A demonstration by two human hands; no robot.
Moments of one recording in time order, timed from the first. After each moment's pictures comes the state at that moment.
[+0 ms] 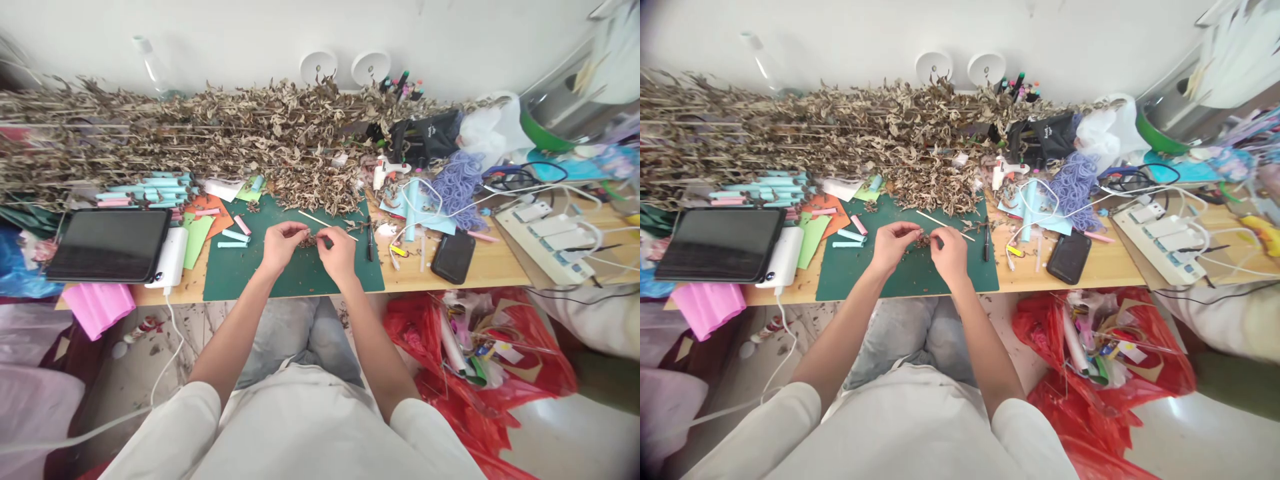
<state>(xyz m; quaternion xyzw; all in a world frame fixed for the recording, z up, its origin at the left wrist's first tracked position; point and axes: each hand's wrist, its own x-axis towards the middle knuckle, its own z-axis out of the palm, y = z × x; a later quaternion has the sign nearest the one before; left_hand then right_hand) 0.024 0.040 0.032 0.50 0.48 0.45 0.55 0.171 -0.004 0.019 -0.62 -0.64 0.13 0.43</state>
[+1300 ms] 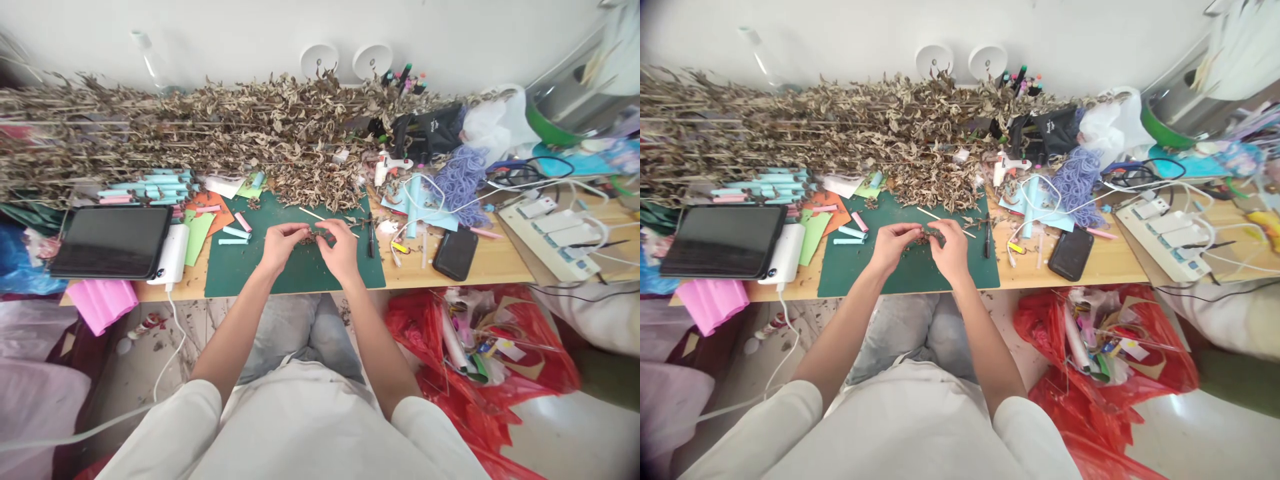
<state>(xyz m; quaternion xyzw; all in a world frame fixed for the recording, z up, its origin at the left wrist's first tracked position) 0.023 0.035 0.032 0.44 0.47 0.45 0.61 0.171 -0.009 0.029 -0.60 -0.60 0.20 0.48</state>
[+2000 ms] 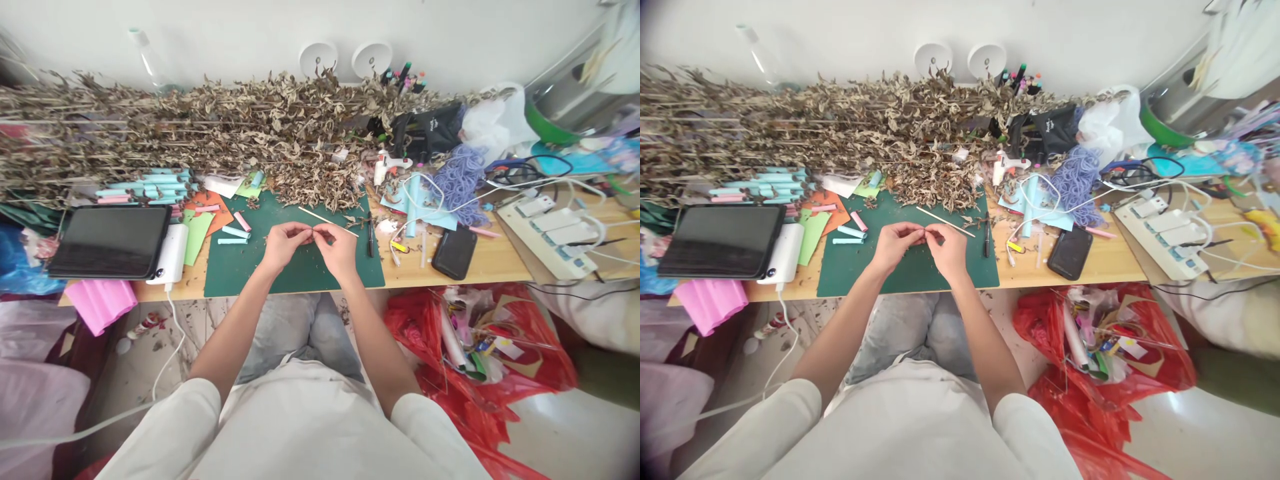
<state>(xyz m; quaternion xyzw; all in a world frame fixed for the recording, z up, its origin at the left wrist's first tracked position) 0.024 0.035 0.030 0.49 0.43 0.41 0.64 0.164 -0.008 0.034 -0.59 -0.56 0.25 0.52</state>
